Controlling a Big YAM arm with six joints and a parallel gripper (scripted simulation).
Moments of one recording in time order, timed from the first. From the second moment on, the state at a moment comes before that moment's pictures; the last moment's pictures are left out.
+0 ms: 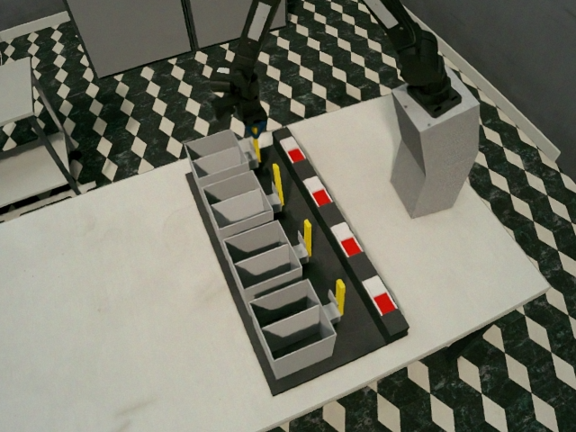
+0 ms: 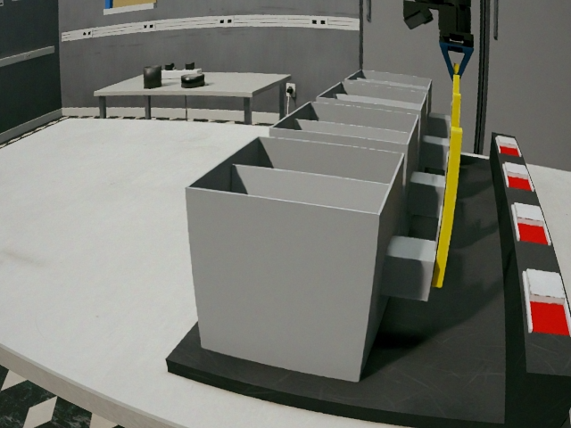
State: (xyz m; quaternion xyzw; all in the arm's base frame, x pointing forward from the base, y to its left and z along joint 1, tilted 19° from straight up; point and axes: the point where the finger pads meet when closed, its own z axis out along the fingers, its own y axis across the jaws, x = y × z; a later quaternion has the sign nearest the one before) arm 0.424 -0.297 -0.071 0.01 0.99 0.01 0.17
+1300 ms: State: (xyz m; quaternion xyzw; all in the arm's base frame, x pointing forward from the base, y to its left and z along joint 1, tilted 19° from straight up) arm 0.424 -0.296 -0.071 0.01 0.99 0.01 0.17
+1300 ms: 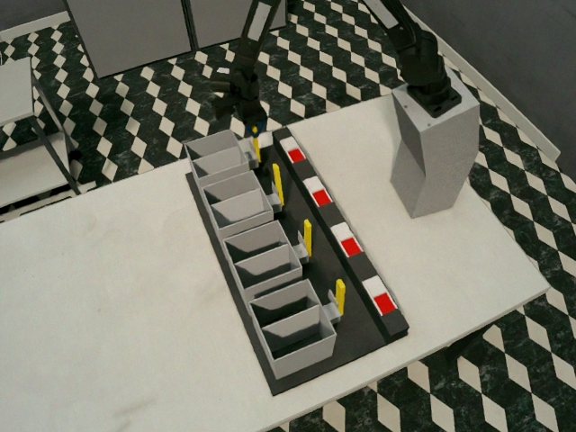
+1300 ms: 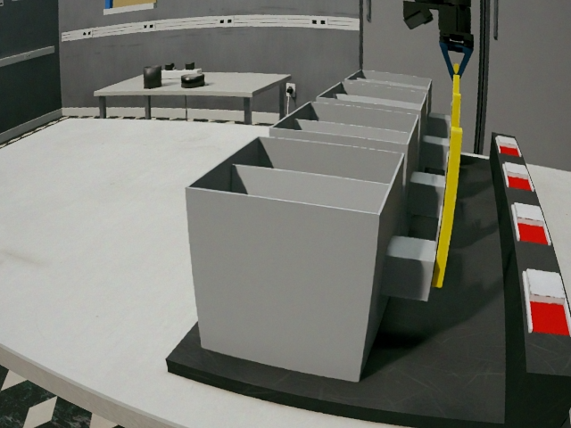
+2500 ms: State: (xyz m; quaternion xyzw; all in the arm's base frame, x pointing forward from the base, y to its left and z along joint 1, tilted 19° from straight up) arm 0.424 -0.299 -0.071 0.01 0.99 0.02 0.17
